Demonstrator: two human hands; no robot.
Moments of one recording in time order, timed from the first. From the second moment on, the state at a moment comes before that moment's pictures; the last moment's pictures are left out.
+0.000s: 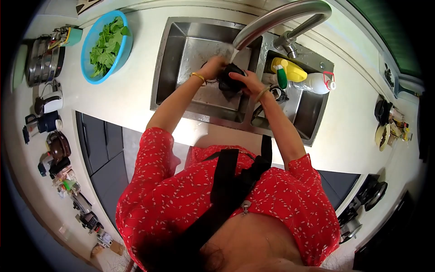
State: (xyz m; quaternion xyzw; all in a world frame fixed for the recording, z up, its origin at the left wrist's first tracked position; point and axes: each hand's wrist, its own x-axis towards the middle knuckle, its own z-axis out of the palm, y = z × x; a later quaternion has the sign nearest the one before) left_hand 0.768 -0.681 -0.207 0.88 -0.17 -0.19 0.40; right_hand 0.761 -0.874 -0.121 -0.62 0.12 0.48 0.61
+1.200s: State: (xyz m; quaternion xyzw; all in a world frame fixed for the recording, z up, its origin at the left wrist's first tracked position) left_hand 0.719 -0.674 -0.173 0.67 0.21 -0.26 0.66; right_hand 0.753 -0.852 -0.168 -0.81 0.01 0.27 0.51
